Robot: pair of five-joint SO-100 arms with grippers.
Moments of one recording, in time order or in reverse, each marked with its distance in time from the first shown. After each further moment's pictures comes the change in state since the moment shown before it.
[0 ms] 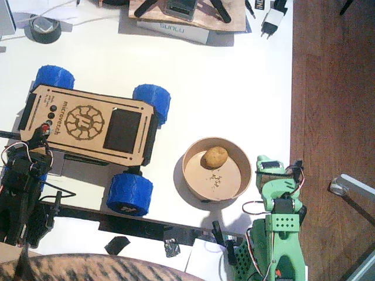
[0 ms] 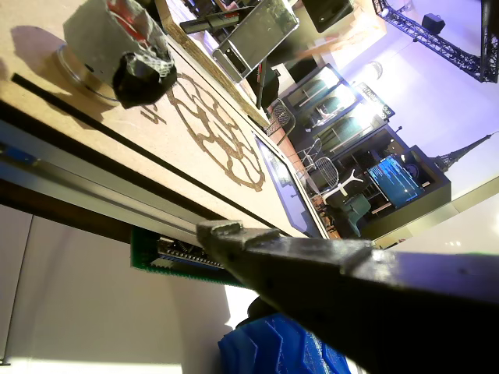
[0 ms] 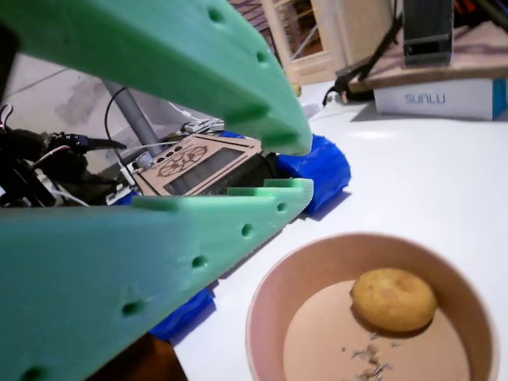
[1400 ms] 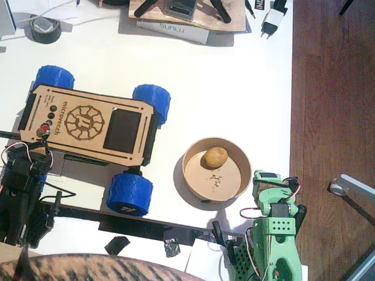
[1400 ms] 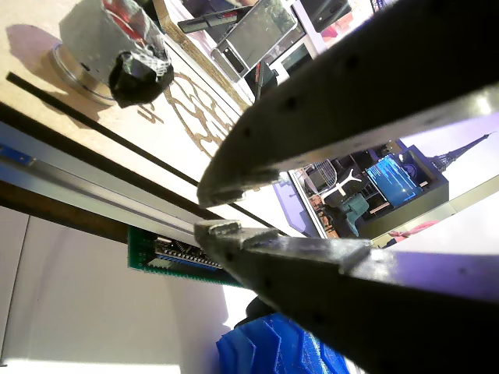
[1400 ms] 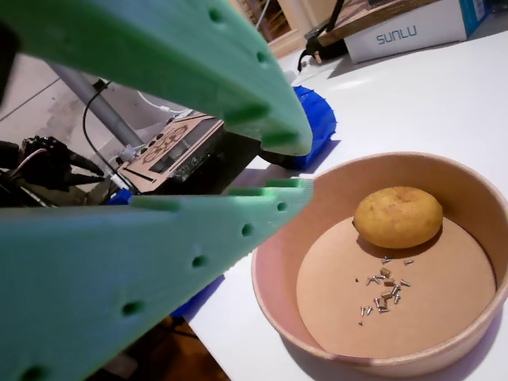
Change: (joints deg) arm 0 0.0 0.0 0.0 0.0 0.0; arm 1 0.4 5.0 11.9 2.1 4.5
